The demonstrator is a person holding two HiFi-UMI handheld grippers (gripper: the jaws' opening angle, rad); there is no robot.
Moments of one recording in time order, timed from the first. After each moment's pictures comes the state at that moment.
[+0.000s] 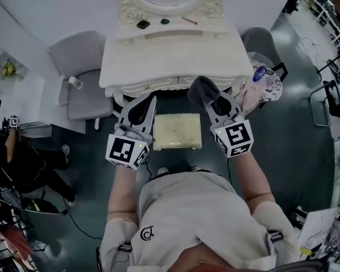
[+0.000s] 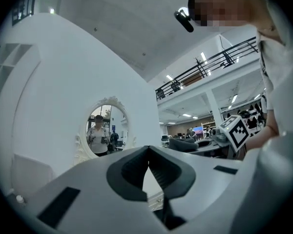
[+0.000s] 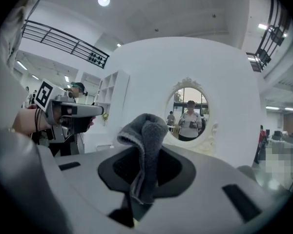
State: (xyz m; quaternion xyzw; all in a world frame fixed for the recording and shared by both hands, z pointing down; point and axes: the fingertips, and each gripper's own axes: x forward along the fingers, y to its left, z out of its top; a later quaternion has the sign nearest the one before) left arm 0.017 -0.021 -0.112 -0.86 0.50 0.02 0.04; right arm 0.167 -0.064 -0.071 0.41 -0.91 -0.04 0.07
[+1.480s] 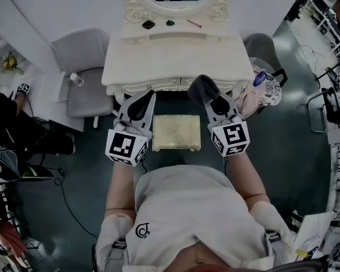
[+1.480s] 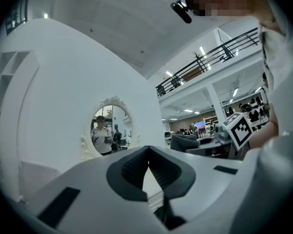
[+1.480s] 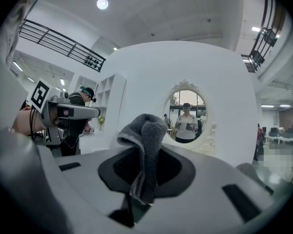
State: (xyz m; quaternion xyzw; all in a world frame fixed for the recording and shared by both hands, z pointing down) left arm -0.005 -0.021 -0.117 -0.85 0.52 0.00 0.06; right arm 0.149 -0.066 -0.076 0.43 -0.90 -0.04 0.04
